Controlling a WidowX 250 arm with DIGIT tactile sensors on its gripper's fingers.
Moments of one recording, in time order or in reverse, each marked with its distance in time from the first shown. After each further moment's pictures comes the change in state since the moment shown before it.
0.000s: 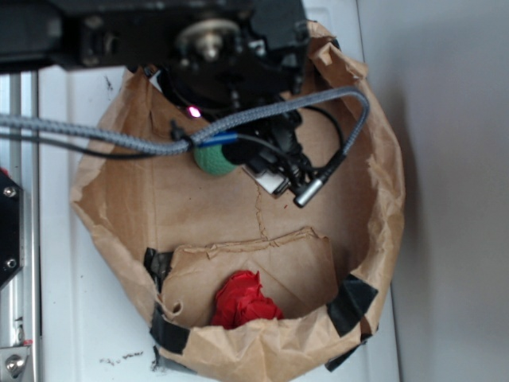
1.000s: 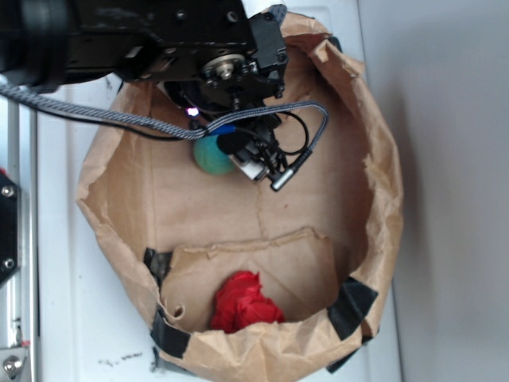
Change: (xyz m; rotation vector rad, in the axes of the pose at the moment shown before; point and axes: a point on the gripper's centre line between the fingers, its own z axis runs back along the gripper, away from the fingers) arm 0.005 0.026 -0.073 0.049 0.075 0.000
